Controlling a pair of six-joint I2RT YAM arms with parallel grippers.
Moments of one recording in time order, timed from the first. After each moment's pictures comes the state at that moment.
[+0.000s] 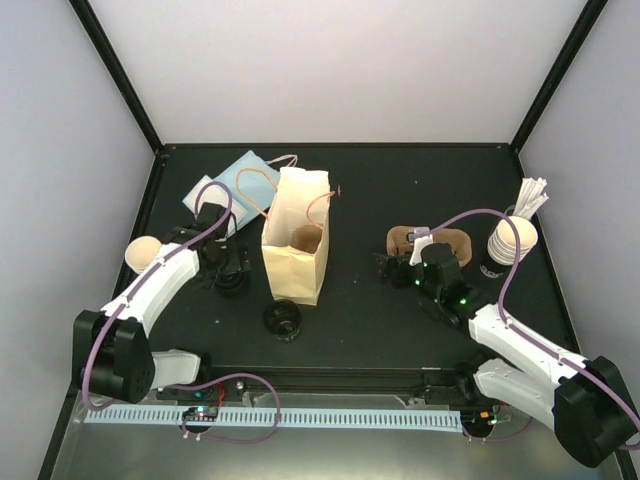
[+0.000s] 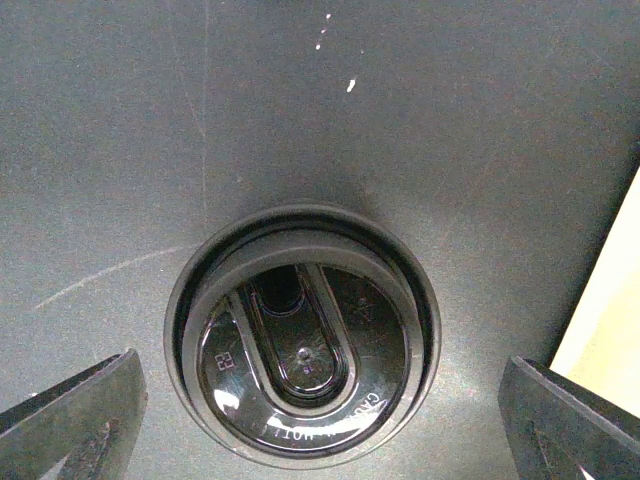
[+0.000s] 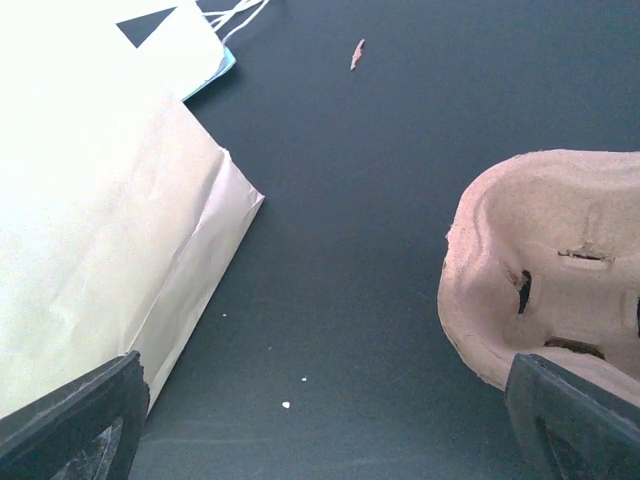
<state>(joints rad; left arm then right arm) -0.20 1.27 0.87 -0.84 -0.08 -0.45 0.55 0.97 0.42 0.03 -0.02 0.44</state>
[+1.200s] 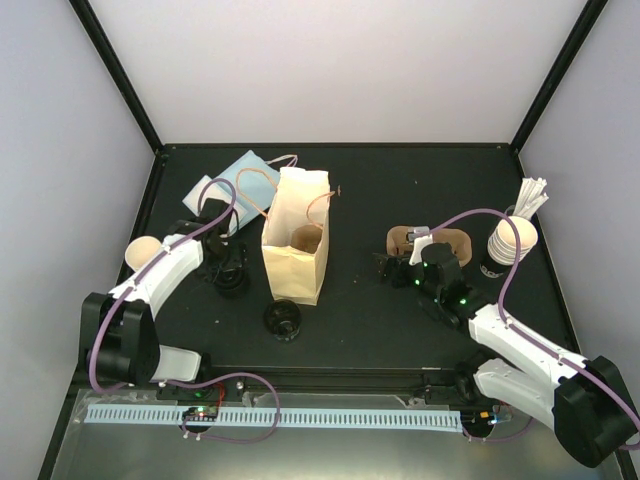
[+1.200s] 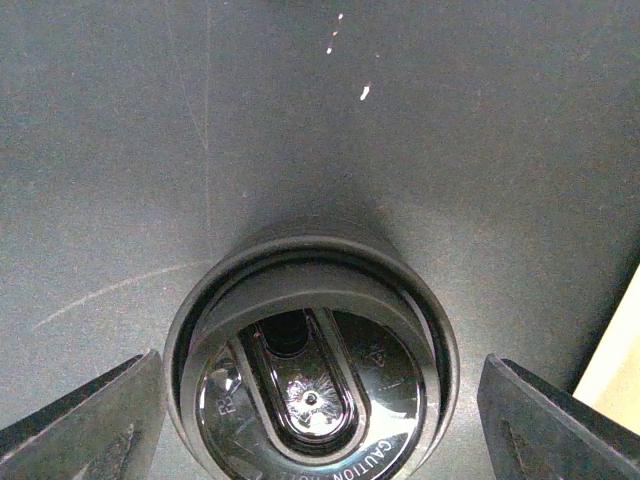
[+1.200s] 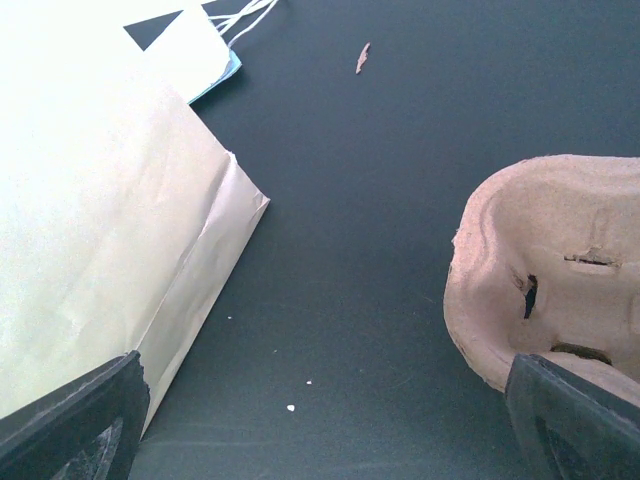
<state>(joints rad) -0.18 1.36 0.91 -0.84 -0.09 -0.44 0.55 0.97 0.42 0.05 -0.03 0.44</state>
